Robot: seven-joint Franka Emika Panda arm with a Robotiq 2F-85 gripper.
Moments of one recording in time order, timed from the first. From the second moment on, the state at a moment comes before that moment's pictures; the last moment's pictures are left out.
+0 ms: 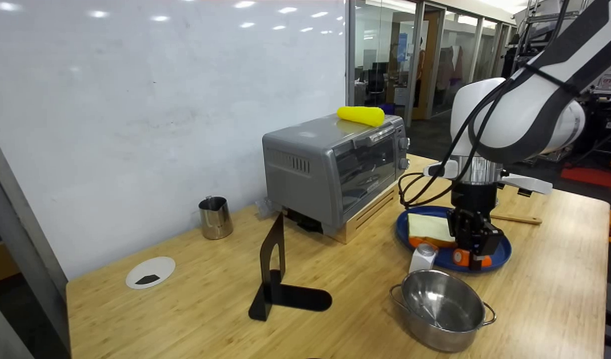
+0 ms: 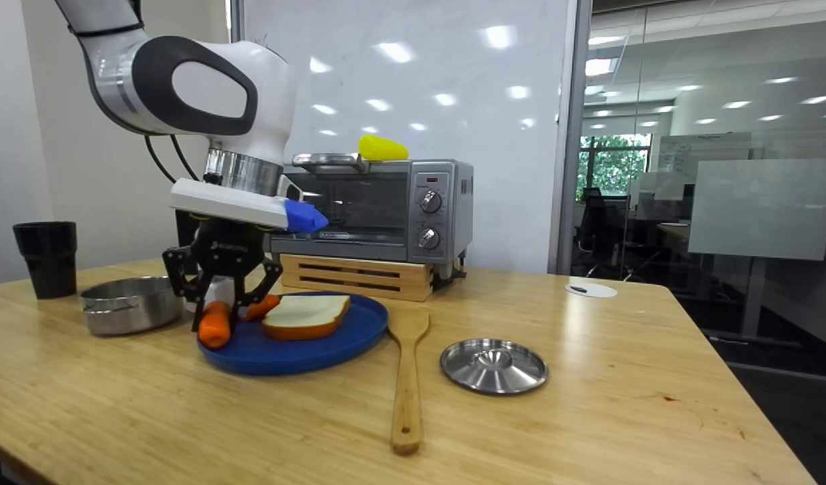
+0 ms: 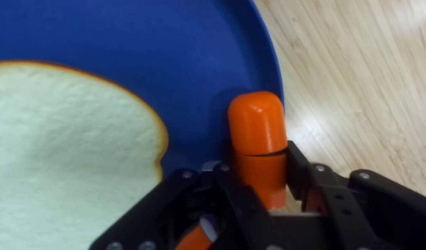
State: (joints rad) arm 0.02 0.04 -0.05 -2.61 0.22 2.47 -1.09
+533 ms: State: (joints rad) arm 0.02 0.03 -0.05 -2.61 0.19 2.45 -1.09
